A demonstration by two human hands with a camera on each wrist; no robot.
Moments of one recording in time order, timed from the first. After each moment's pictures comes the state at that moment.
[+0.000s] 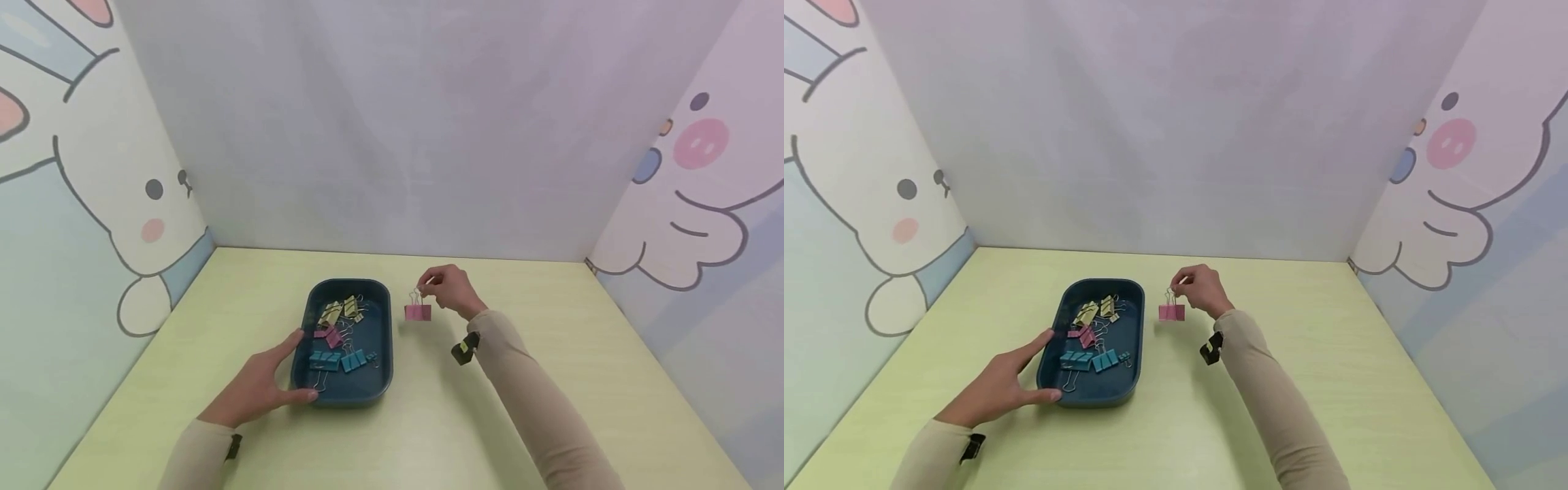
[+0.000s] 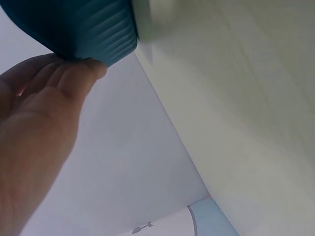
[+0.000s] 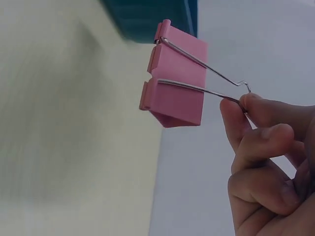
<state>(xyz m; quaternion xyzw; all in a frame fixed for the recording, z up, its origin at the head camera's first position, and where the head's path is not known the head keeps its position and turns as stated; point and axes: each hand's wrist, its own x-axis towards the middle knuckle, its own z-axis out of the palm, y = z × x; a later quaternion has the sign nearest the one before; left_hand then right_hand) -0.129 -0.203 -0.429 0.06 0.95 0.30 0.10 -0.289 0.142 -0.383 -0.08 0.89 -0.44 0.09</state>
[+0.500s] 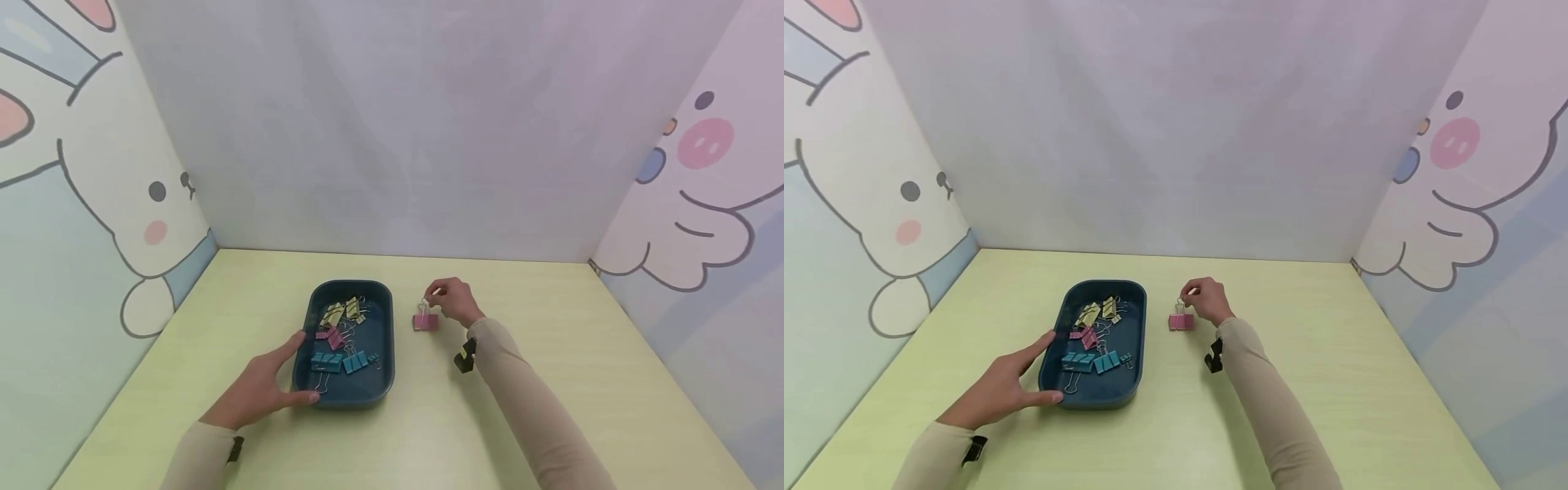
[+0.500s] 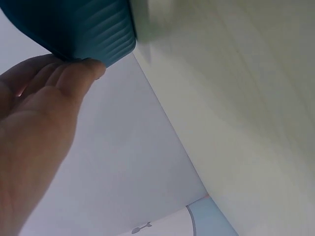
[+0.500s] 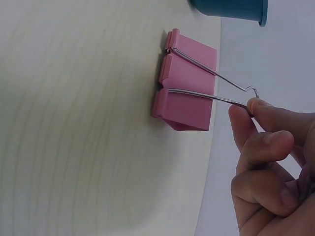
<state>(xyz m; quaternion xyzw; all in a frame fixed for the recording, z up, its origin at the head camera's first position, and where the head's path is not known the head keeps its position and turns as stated) -0.129 -0.202 -0.429 0.04 0.95 0.30 0.11 -0.301 0.153 -0.424 -0.06 0.90 -0.43 0.08</state>
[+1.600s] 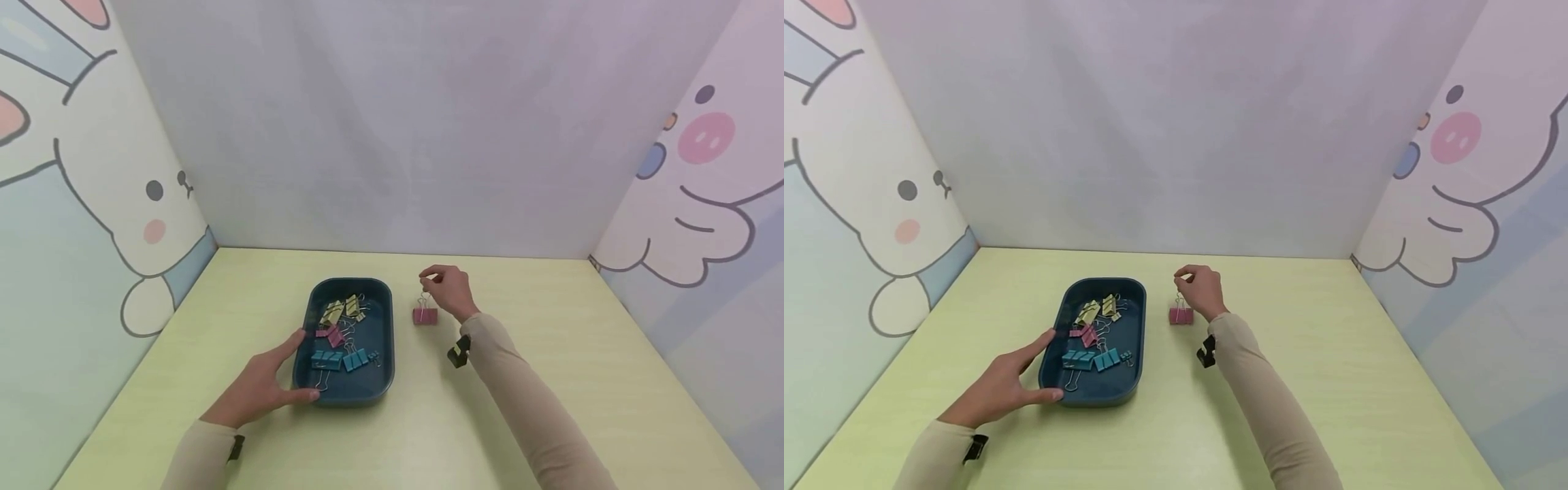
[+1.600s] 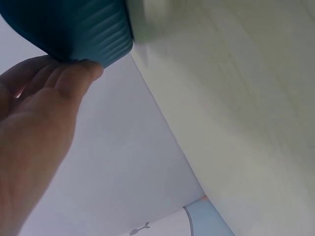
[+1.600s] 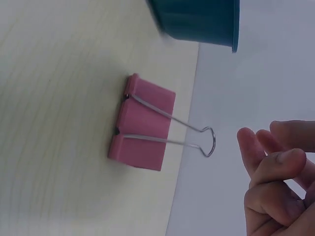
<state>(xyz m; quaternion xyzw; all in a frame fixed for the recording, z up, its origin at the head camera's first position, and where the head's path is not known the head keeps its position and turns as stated) -0.131 -0.203 -0.428 0.05 0.94 0.31 0.10 -0.295 0.135 -0.404 -0.06 0.91 -0.41 -0.01</state>
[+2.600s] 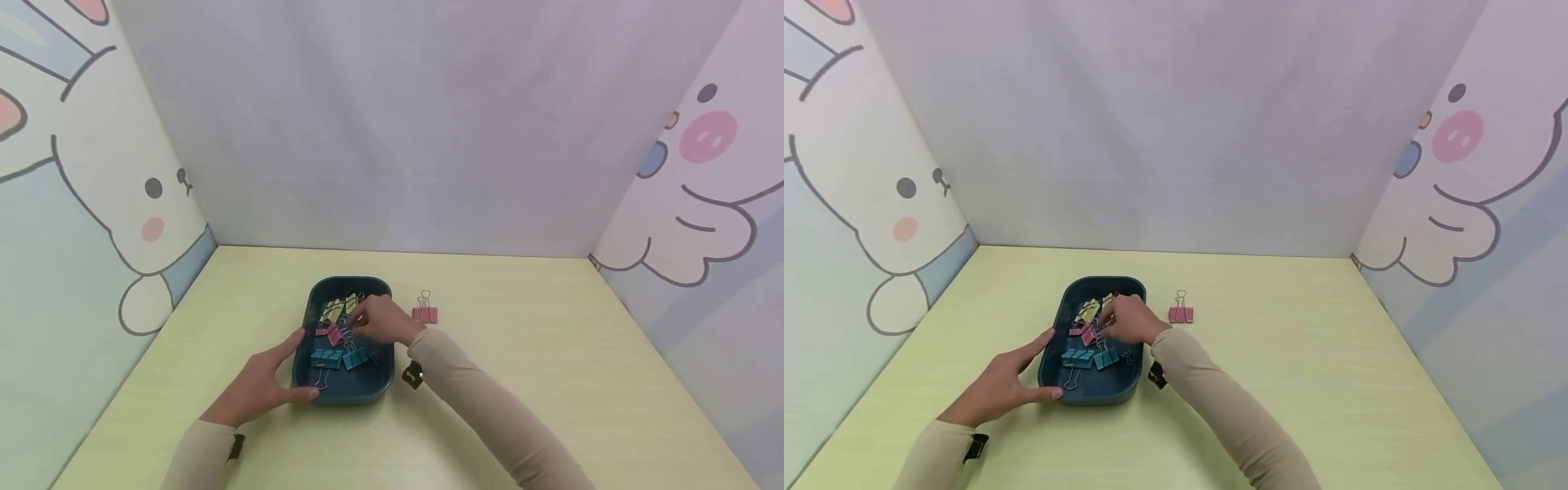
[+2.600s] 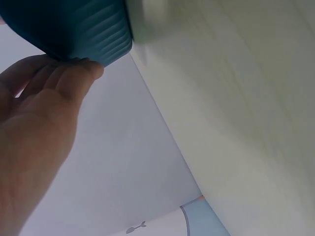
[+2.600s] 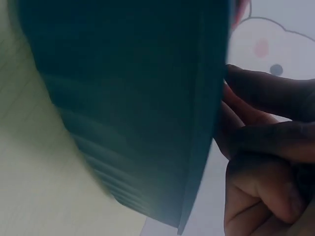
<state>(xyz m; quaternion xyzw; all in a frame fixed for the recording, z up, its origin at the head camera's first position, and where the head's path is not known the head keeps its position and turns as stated) -0.131 -0.206 -0.430 0.05 0.94 0.31 0.11 -0.241 0.033 -0.389 -0.29 0.91 -0.27 0.16</state>
